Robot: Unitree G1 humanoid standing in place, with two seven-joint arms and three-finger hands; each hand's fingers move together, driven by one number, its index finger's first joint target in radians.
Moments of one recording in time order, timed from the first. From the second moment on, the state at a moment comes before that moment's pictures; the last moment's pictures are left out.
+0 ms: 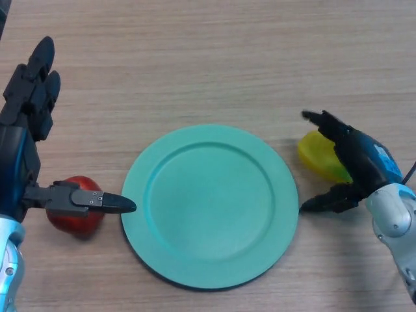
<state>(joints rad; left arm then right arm) -0.04 0.27 0.17 -0.37 -0.07 0.11 -0.11 -0.46 -0.30 0.05 0.68 -0.67 -0.31 -0.10</state>
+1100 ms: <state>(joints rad) -0.05 0.27 0.18 -0.33 -0.10 0.10 -0.11 -0.30 -0.19 0.33 0.13 -0.59 -0.09 0.08</state>
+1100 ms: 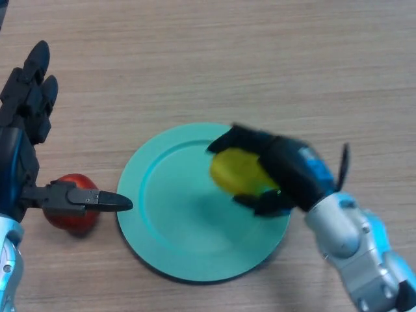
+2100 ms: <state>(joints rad) -0.09 0.27 0.15 -0.33 -0.10 0.10 -0.10 -0.24 -0.19 0.34 -0.12 -0.28 0.17 0.13</state>
